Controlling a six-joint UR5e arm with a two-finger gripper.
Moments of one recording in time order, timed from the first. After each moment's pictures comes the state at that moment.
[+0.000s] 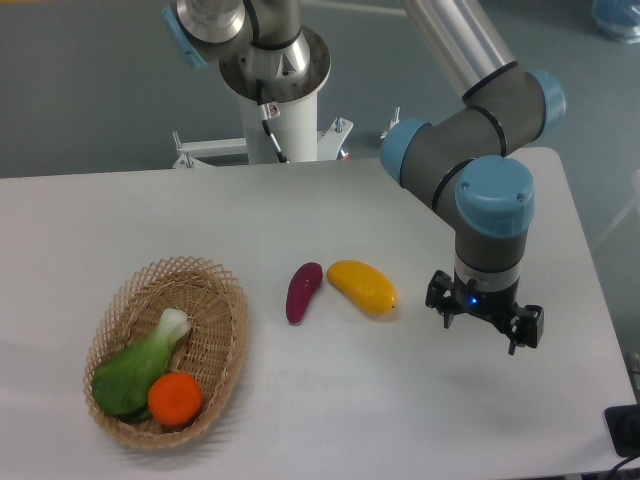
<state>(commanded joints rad) 2.57 -2.09 -1.41 -0.97 1.60 1.14</state>
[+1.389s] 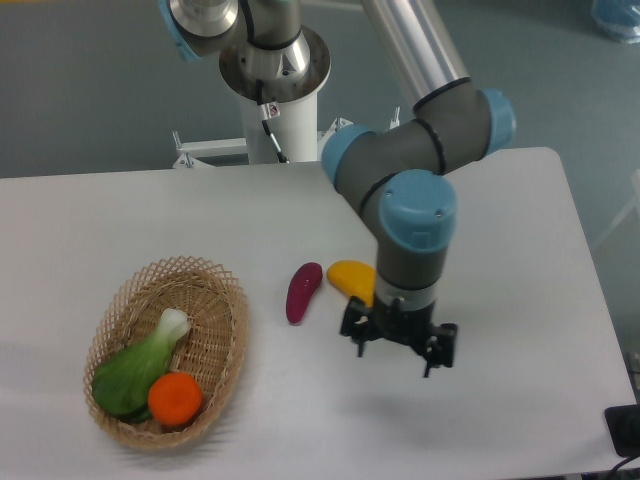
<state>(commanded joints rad) 2.35 -2.06 -1.46 -0.96 1.45 0.69</state>
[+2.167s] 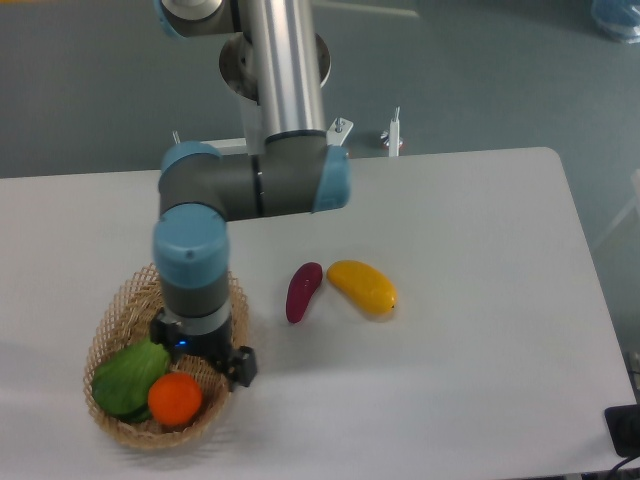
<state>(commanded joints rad) 2.04 -2.12 -1.49 -0.96 1.47 0.54</state>
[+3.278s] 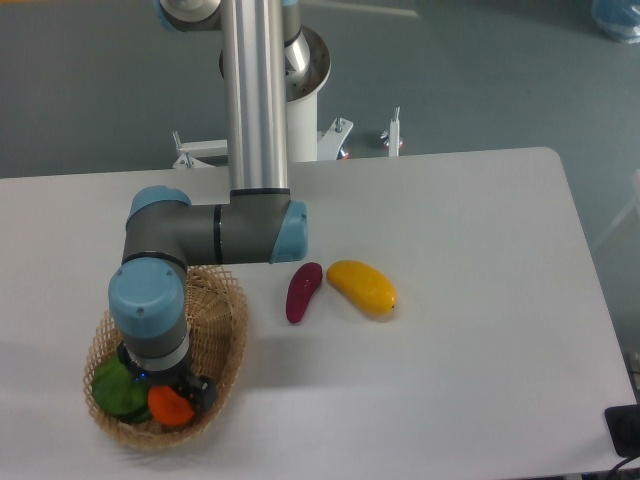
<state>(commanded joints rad) 2.01 -2.21 -1.44 -0.95 1.47 0.53</state>
